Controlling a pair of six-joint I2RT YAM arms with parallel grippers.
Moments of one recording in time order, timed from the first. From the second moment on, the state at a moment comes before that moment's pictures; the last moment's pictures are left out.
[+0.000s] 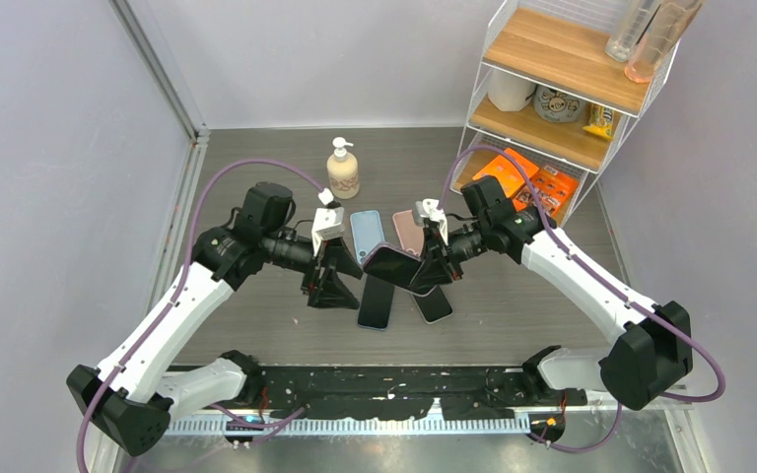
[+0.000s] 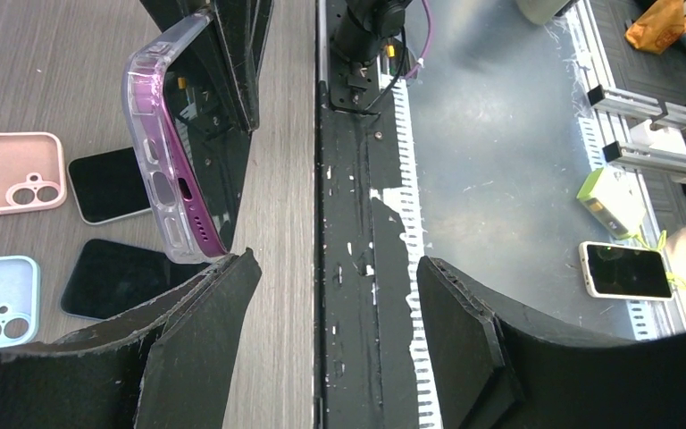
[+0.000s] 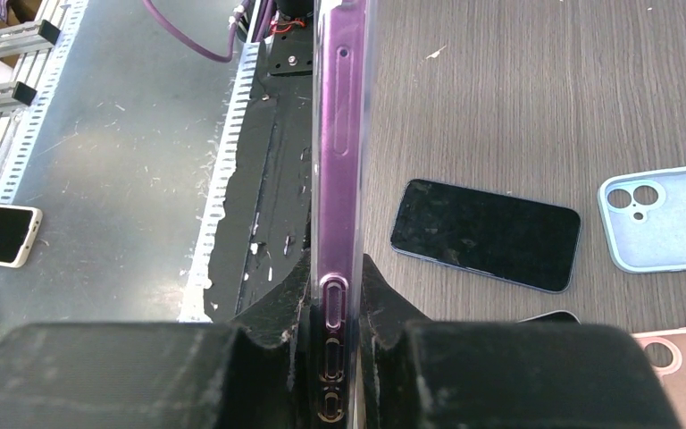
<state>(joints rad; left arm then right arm) -0.55 1.06 1.13 -0.78 1.07 0.30 0.52 1.29 1.07 -0.70 -1.13 -0.58</state>
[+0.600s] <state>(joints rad) -0.55 1.07 1.15 -0.78 1.03 0.34 0.52 1.29 1.06 -0.72 -1.13 -0.61</state>
